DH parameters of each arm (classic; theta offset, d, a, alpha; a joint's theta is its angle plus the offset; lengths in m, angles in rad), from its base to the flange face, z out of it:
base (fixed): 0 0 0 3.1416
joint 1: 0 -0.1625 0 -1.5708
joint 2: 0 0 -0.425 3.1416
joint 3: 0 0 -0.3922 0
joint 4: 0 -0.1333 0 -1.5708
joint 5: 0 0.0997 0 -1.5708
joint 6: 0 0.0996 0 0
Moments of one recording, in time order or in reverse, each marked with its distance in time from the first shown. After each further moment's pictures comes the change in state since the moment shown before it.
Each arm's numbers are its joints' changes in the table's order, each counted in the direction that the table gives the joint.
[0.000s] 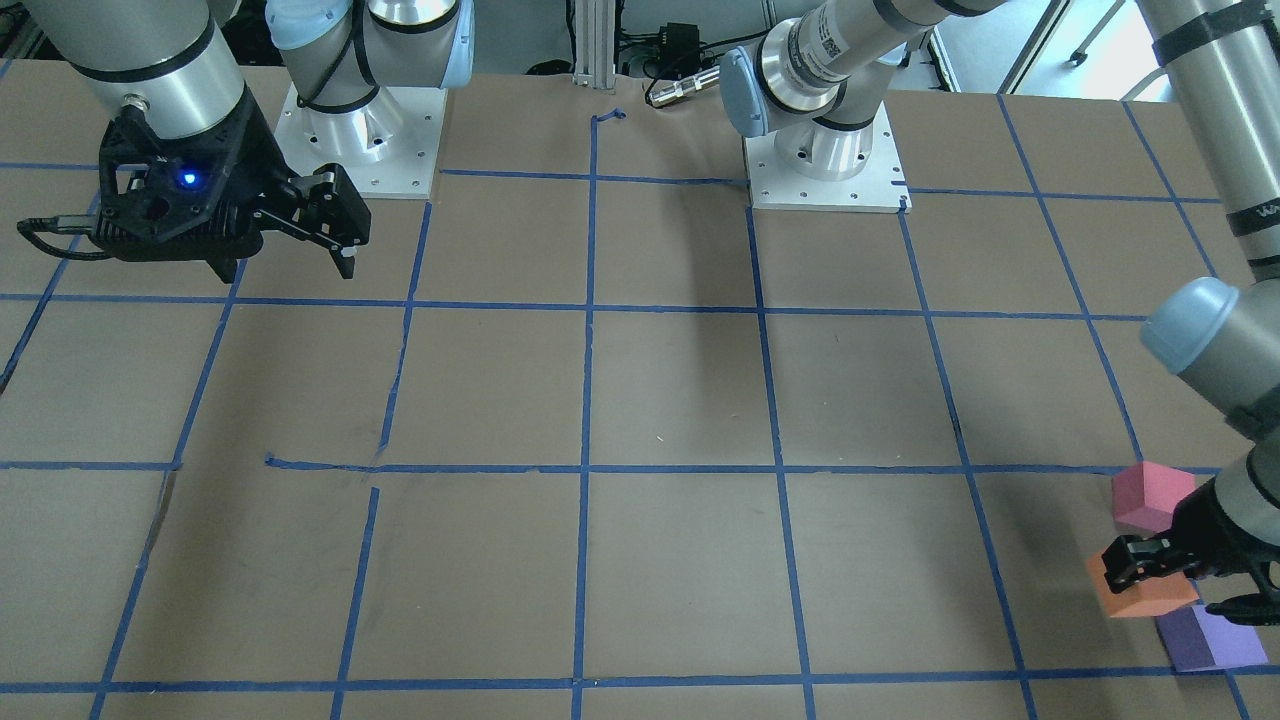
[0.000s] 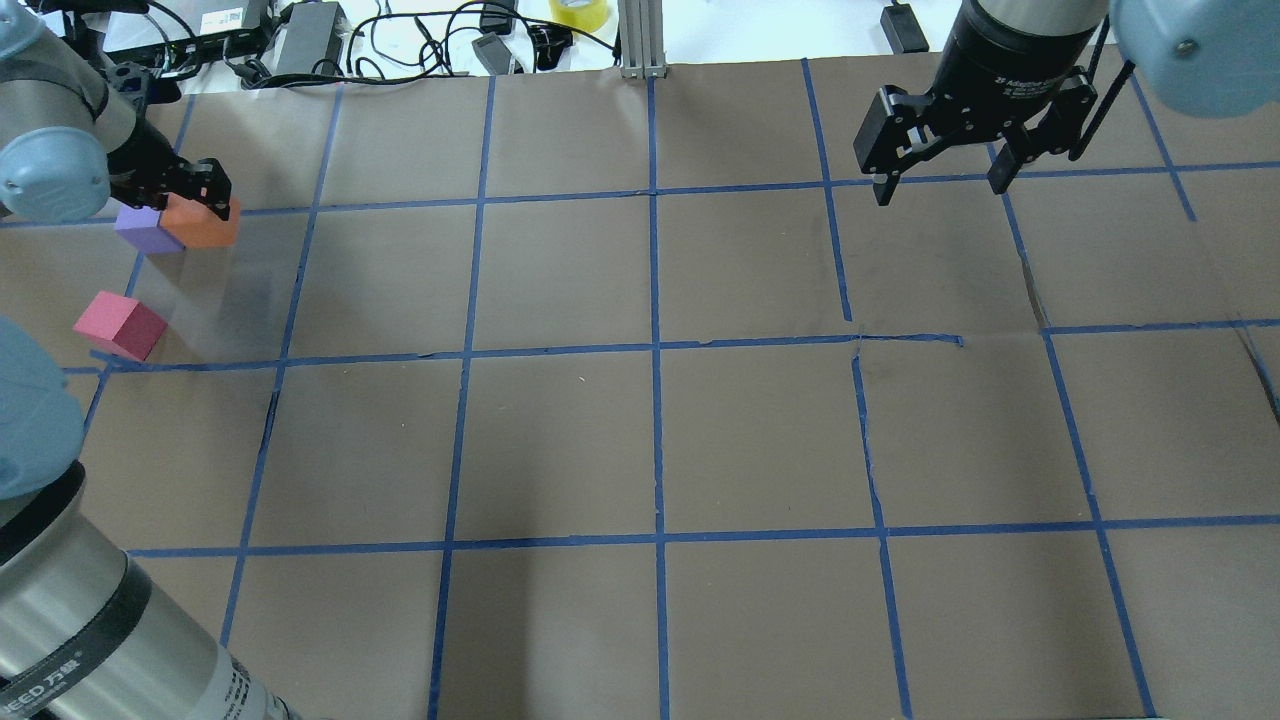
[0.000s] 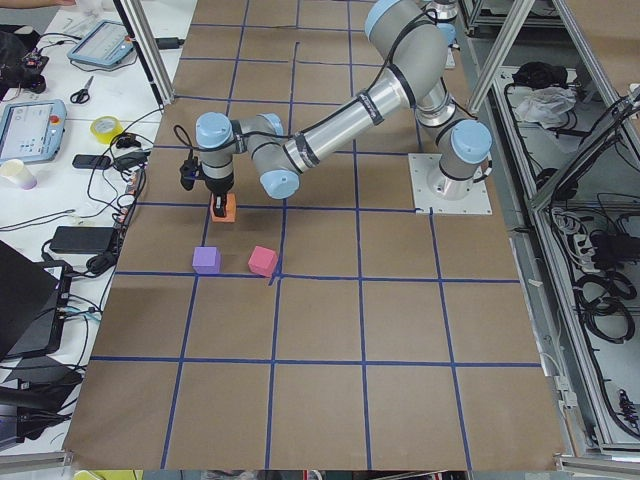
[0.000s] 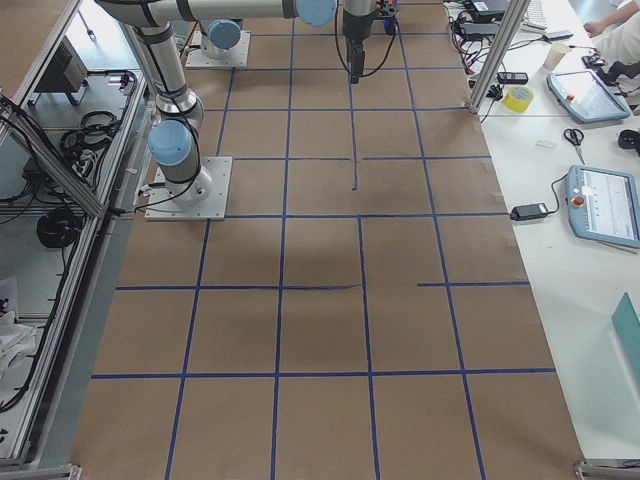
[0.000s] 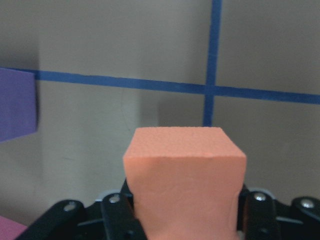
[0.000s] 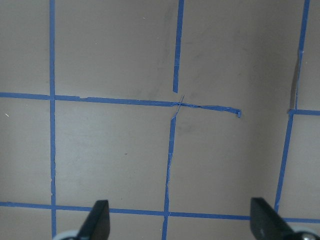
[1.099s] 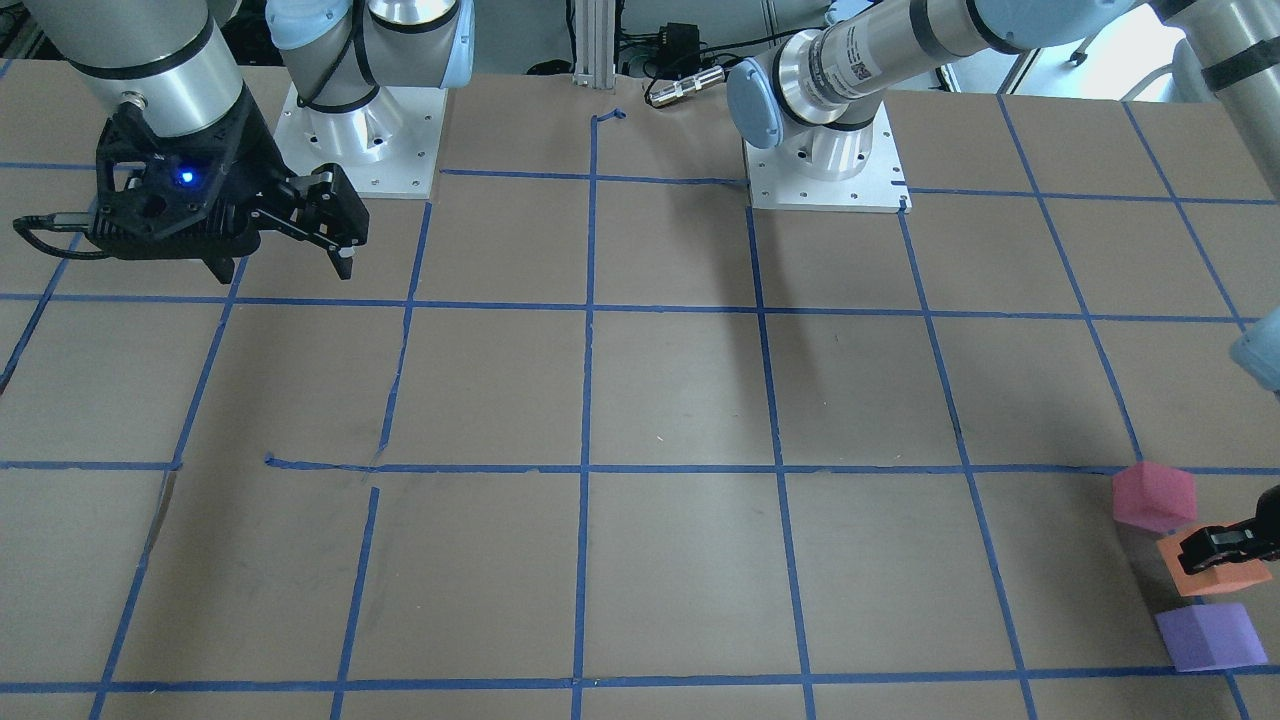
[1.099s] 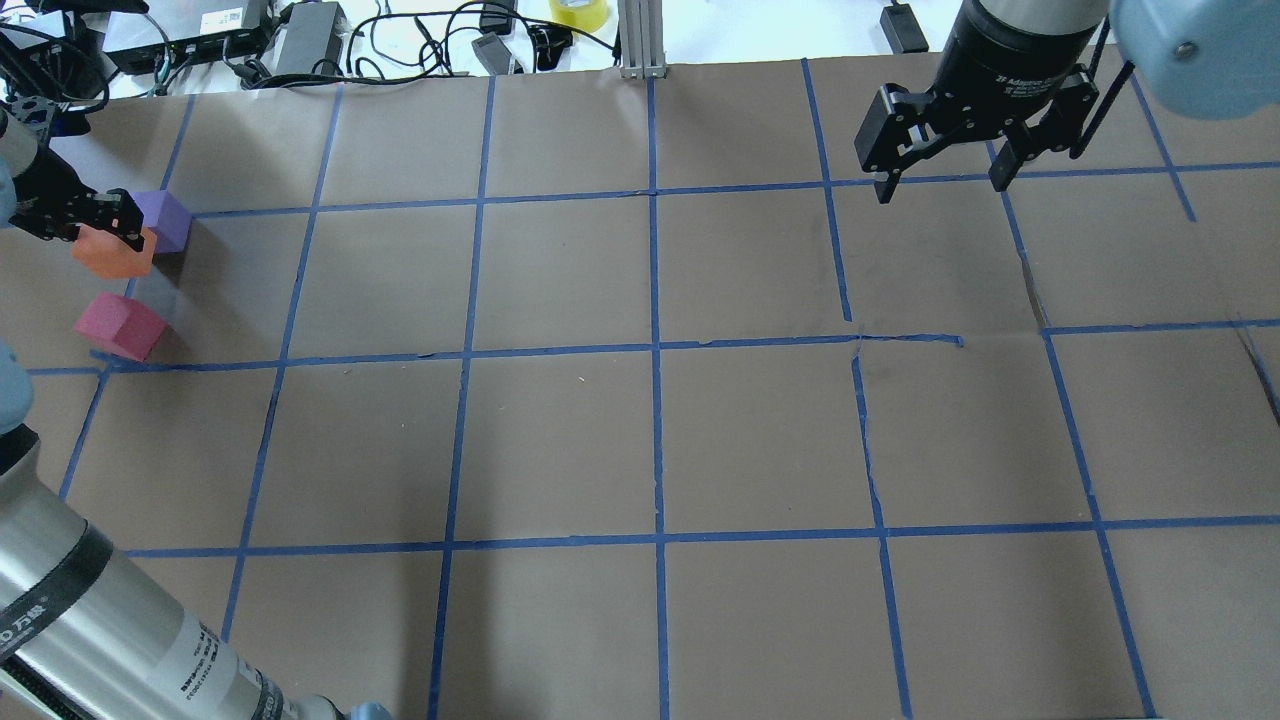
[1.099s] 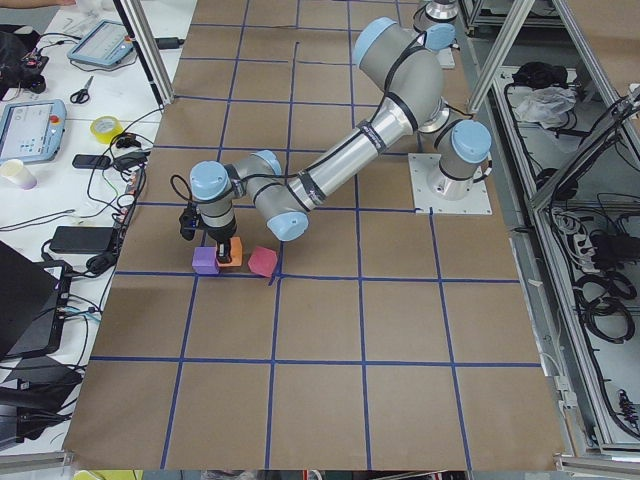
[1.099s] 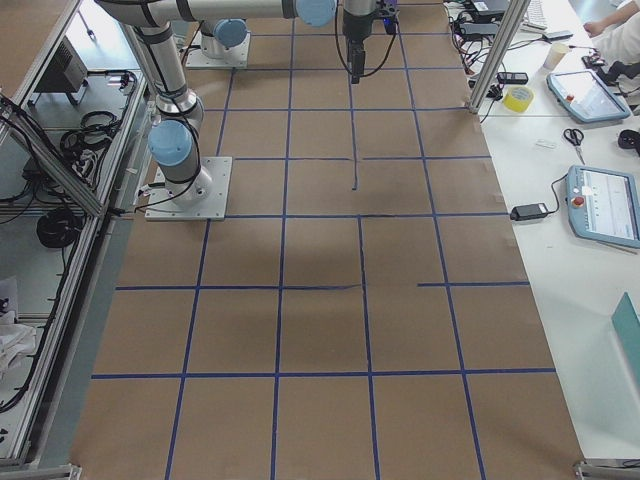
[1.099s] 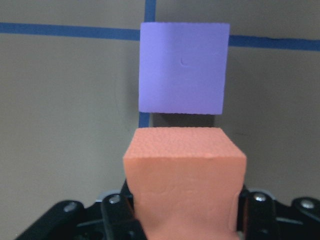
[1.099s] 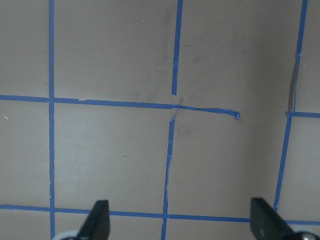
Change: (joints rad) left arm -0.103 -0.090 -0.100 0.074 0.048 0.038; right arm 0.001 -0.002 -0.002 0.009 -0.004 0.000
